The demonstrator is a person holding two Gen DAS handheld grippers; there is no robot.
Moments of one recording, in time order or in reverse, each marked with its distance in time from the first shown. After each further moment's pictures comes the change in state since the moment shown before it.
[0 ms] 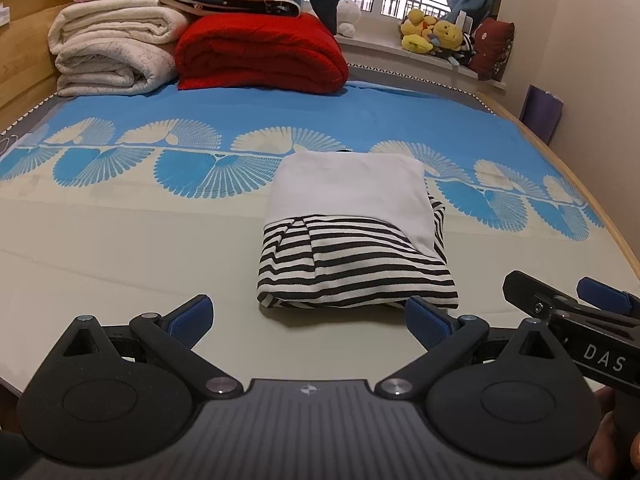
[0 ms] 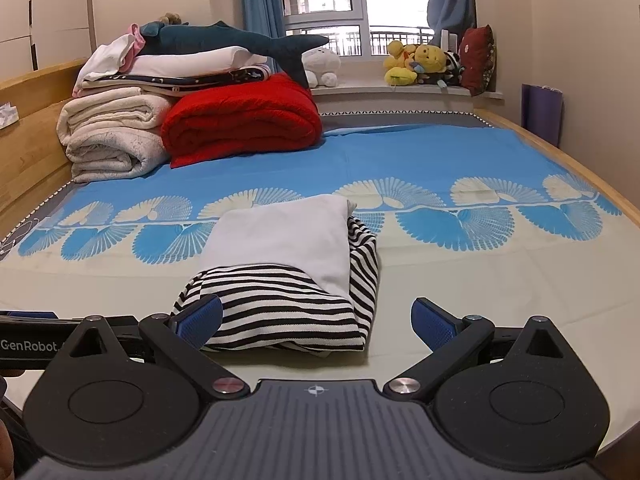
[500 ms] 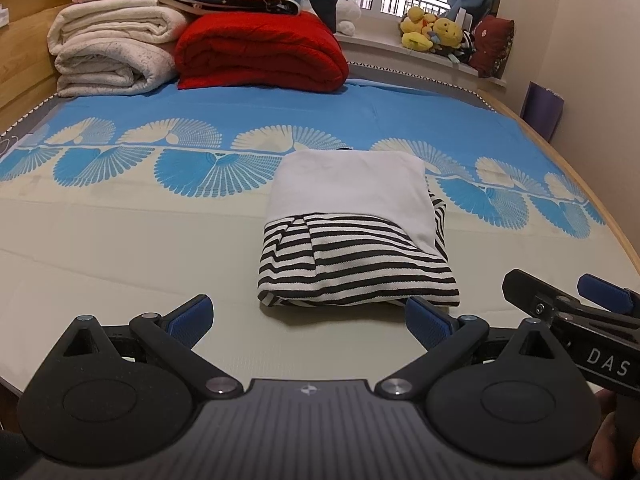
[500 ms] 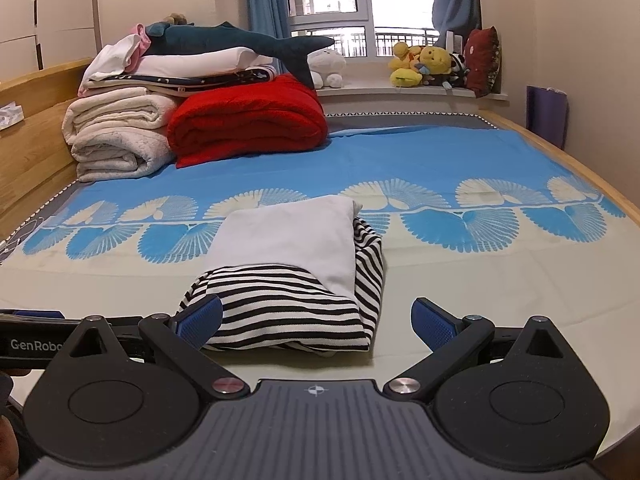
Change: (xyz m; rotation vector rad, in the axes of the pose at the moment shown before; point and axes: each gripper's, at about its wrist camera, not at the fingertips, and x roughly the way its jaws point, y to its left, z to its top) left arm 0.000 -0.001 0.000 0.007 0.004 0.005; right arm 0.000 0.000 0.000 -0.011 -0.002 0.020
